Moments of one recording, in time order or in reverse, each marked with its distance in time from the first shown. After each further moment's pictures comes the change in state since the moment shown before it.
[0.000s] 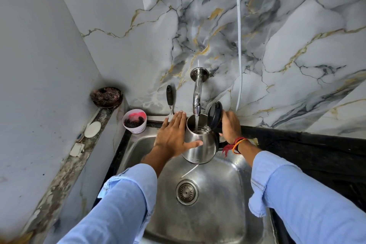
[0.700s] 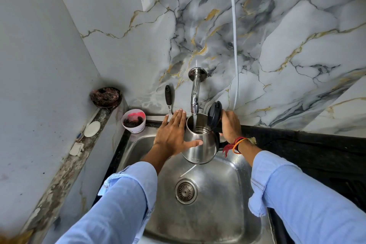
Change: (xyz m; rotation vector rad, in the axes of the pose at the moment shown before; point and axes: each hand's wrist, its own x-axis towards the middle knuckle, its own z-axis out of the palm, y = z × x) left_hand 0.001 0.004 -0.002 0.070 0.004 0.020; right_hand -0.004 -0.003 -0.011 0.001 -0.033 0.009
